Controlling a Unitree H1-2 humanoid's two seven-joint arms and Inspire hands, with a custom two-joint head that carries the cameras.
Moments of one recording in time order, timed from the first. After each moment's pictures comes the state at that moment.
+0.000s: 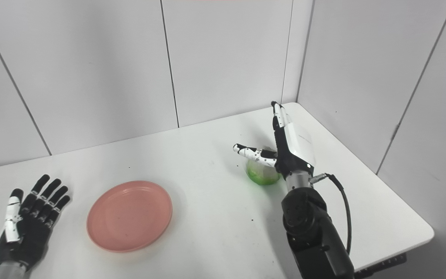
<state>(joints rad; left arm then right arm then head) -0.42 0.12 0.19 0.49 -0.45 0.05 -0.36 -0.30 -0.27 -0.10 -0.16 -0.64 0.39 -0.05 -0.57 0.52</state>
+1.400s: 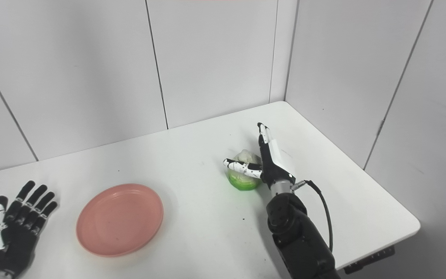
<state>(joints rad) -0.43 0.13 0.19 0.50 -0.46 0.06 -0.37 -0.32 -0.29 -0.05 0.07 -0.52 0.34 -0.15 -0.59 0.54</state>
